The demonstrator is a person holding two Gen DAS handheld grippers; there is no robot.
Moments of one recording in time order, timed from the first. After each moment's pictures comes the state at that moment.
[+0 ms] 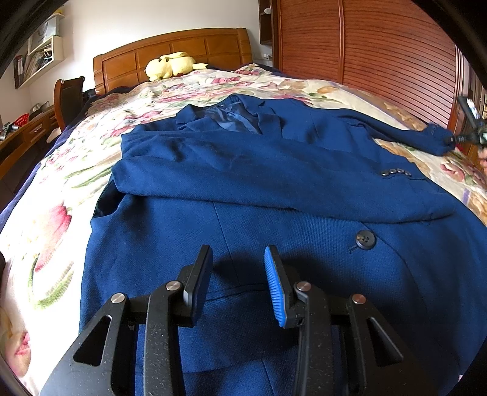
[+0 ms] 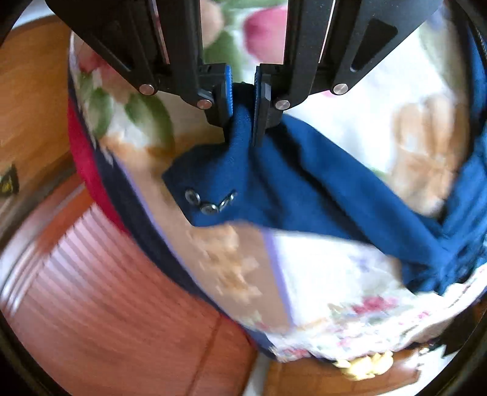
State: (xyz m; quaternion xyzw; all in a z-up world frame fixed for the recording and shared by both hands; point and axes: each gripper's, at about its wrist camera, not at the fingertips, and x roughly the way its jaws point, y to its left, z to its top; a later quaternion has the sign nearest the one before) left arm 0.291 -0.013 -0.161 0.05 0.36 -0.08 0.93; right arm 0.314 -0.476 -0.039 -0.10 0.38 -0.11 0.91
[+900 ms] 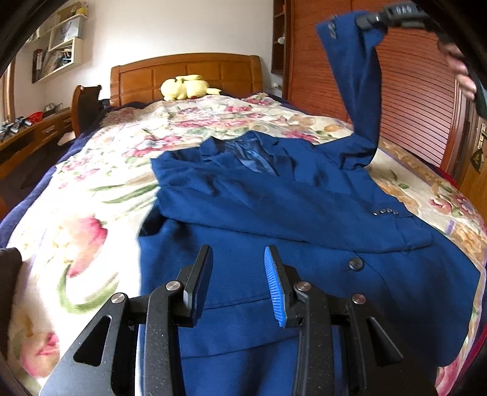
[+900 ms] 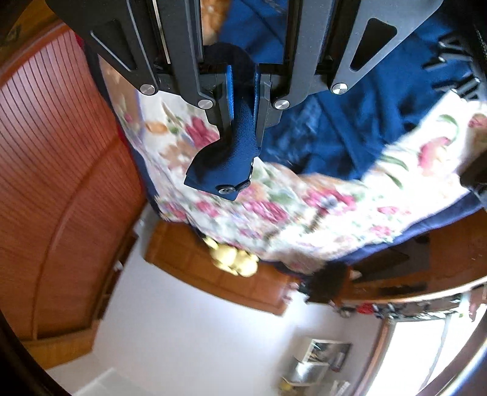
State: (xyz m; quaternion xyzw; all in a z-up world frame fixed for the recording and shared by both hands) left arm 0.261 0.038 -0.113 0.01 0.31 -0.08 0.95; right arm 0.224 -0.140 0.136 -0.23 0.15 0.11 0.95
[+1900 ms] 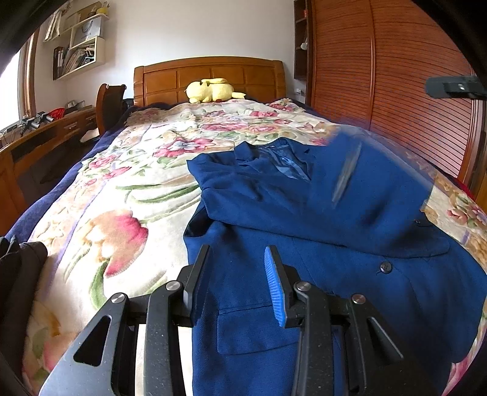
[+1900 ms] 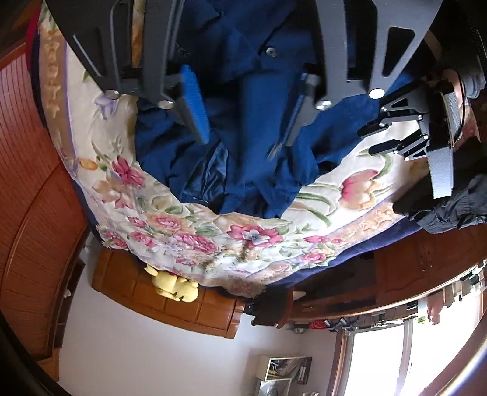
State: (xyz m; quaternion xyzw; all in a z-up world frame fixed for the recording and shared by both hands) left arm 0.264 0.072 -0.111 0.00 0.30 -0.03 0.95; right arm 0.173 -0.135 0.097 -0.20 0.24 0.22 0.92
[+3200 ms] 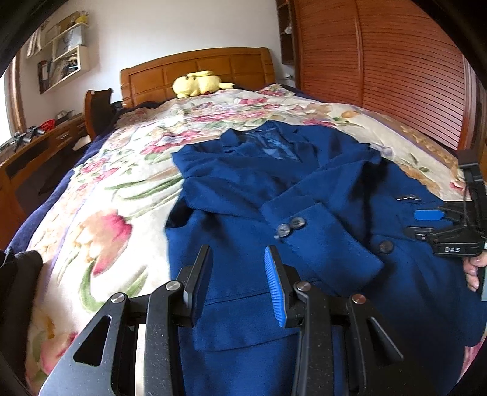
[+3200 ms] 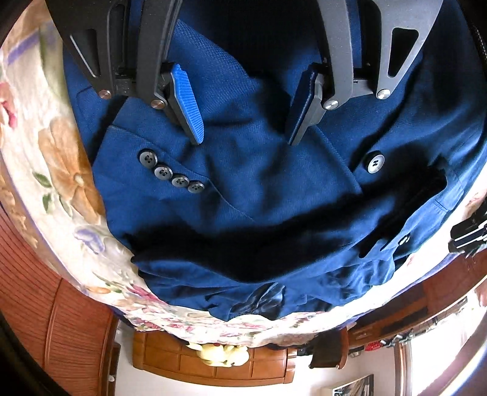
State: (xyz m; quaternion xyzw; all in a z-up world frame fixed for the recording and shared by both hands) left arm 0.269 0.041 -0.125 0.05 0.32 -0.05 0.94; right arm 0.263 -0.188 -0.104 -0.10 0.34 0.15 0.92
